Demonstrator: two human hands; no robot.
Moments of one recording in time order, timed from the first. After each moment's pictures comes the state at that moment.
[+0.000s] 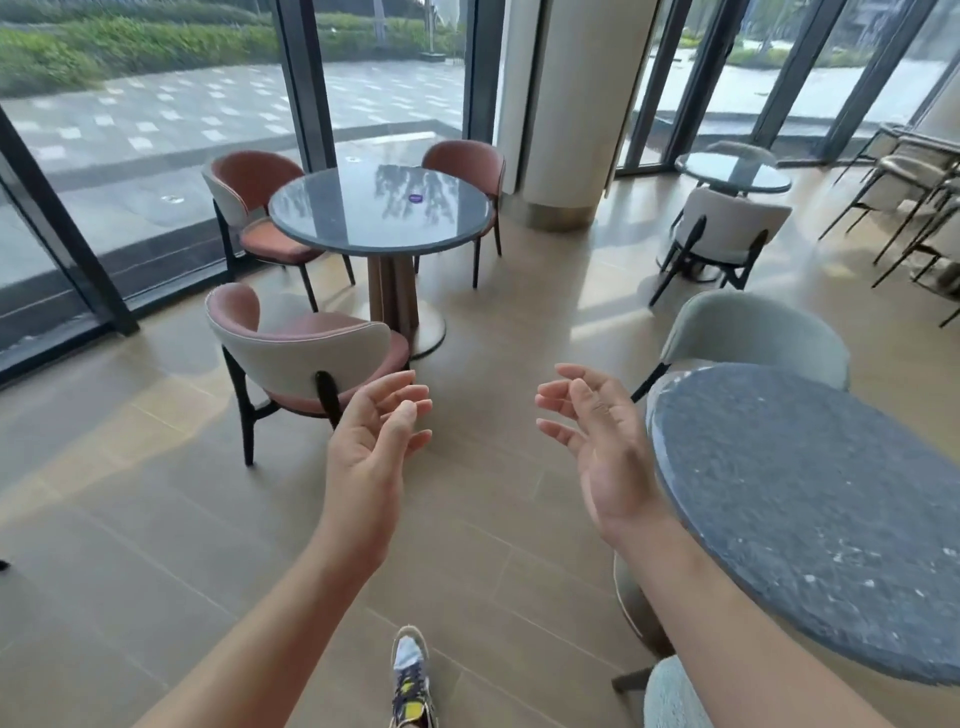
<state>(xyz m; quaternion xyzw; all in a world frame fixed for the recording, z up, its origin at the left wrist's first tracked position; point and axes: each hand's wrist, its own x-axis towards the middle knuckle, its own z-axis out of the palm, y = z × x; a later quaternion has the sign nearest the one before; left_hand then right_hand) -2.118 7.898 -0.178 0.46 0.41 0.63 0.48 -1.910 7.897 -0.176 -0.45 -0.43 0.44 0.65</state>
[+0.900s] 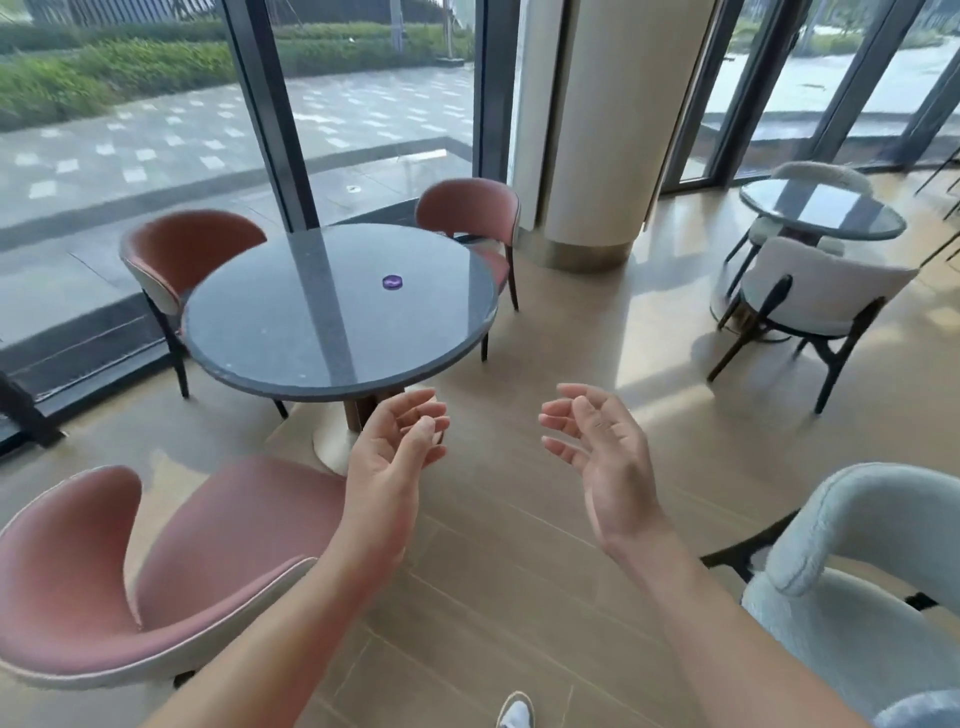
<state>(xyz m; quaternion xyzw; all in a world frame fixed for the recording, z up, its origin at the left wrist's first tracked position) -1.948 8.612 -0.186 0.44 0.43 0.62 0.50 -1.748 8.611 -0.185 -0.46 -0.41 0.47 0.64</state>
